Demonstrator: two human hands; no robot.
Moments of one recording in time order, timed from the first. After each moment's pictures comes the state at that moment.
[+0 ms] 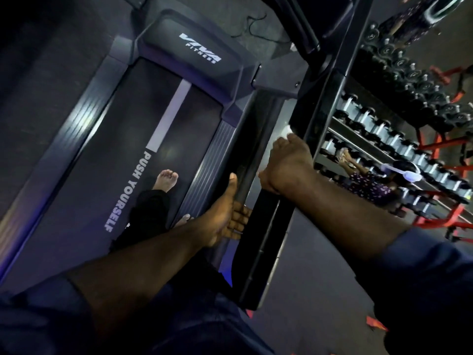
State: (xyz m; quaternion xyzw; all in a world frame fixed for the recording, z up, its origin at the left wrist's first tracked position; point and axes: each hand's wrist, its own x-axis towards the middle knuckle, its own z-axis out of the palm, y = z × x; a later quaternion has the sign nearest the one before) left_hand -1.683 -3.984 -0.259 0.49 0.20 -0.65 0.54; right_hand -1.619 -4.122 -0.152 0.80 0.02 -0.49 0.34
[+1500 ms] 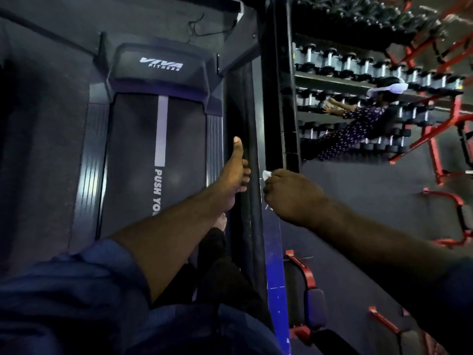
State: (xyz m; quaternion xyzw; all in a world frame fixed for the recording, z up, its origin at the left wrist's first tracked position) left_hand -1.728 -3.900 -0.222 0.59 0.06 -0.59 0.55; right_hand -1.851 -3.997 -0.167 0.94 0.11 -0.30 0.14
